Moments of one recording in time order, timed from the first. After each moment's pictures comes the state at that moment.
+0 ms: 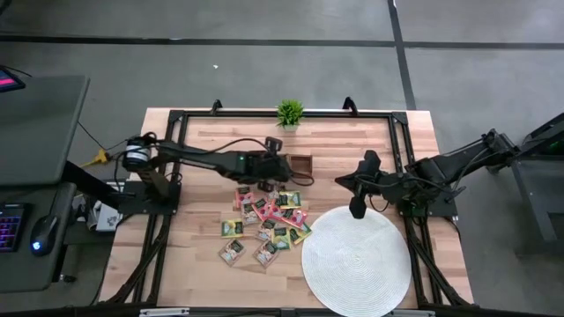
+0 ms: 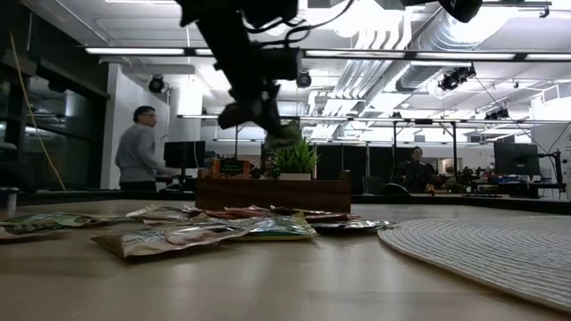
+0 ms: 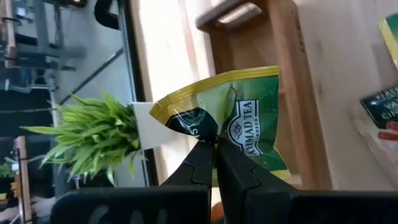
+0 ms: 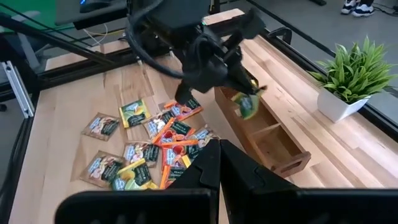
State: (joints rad) left arm 0.01 1.75 1.27 -0.45 -0.62 0.57; right arm 0.39 1.01 0.97 -0.53 0.60 0.52
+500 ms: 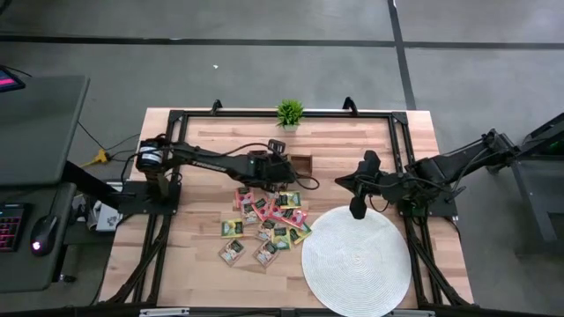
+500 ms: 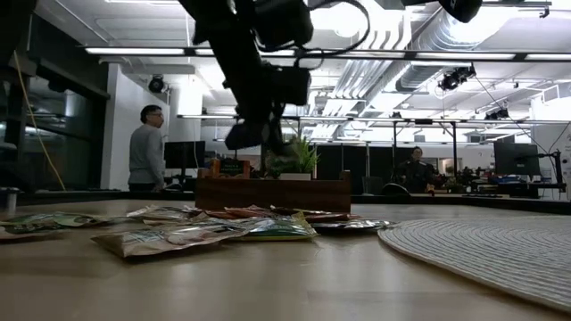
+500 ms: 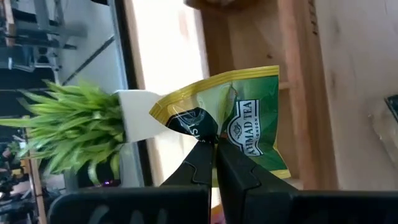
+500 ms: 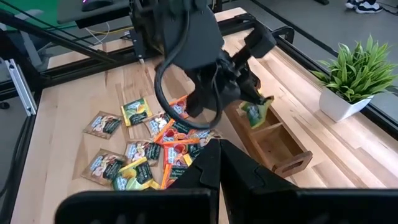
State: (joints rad) left arm 0.02 1.87 1.31 -0.46 -0.69 0.51; right arm 0.39 1.01 0.97 -0.53 0.59 0.52
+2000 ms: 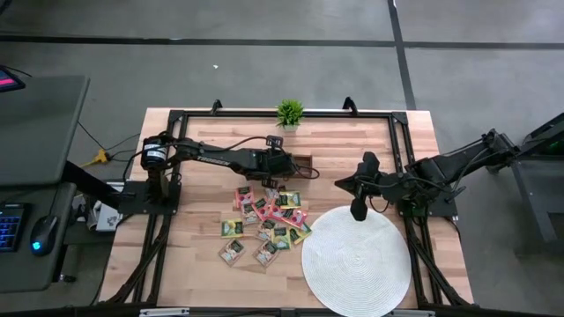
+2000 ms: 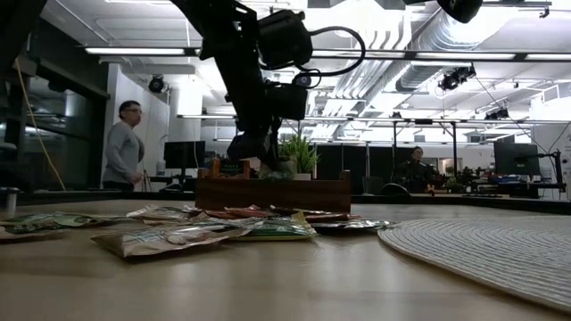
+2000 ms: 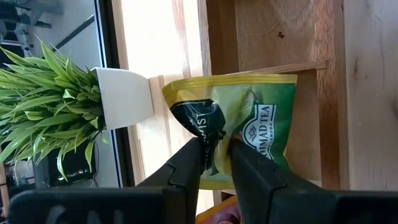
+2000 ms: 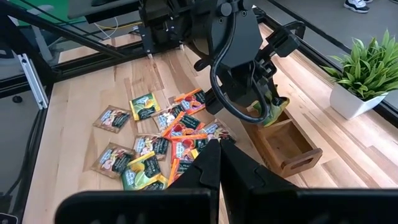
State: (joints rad) left arm 0.09 1.89 1.31 -0.47 -0.62 0.47; right arm 0.39 1.01 0.97 -0.53 0.55 0.52
